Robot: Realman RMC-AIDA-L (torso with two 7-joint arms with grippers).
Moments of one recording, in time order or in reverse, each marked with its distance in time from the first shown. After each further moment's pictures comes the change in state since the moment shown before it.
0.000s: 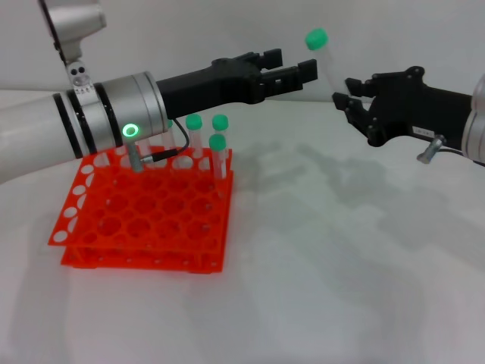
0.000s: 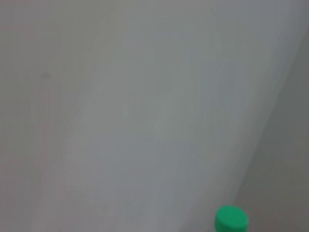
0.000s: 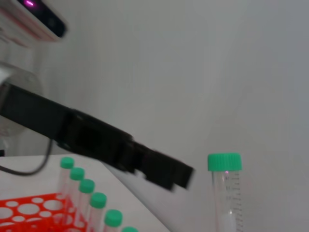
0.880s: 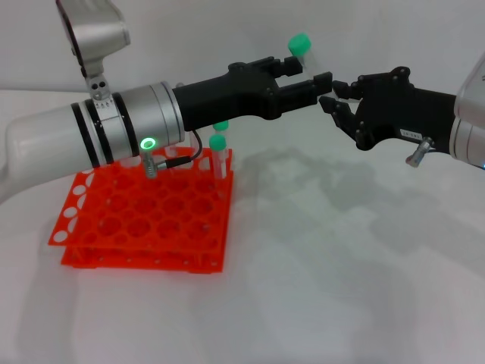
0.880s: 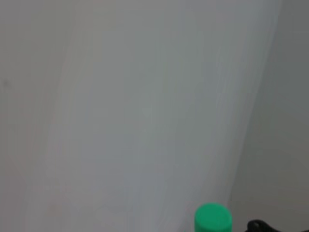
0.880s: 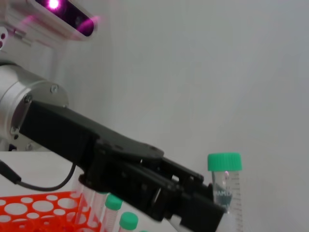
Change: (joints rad) left arm 0.006 -0.030 0.035 0.010 -0.017 -0.012 0.148; right arm 0.008 0.002 -0.033 -0.025 -0.037 -0.005 0.008
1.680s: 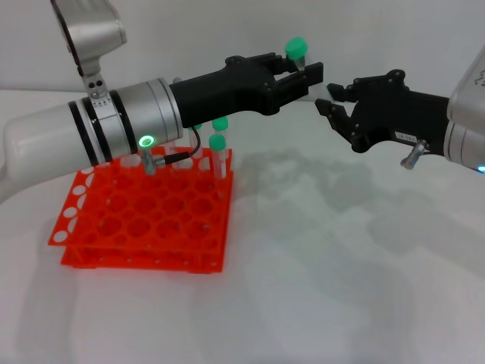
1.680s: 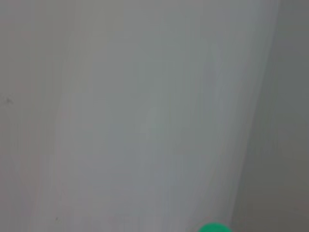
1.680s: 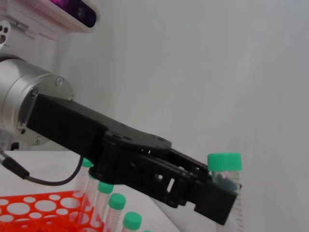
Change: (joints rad) left arm 0.003 0.000 -0.001 0.001 -0.023 -0.002 0.040; right arm 0.004 0.000 -0.019 0.010 0.007 -0.018 -0.004
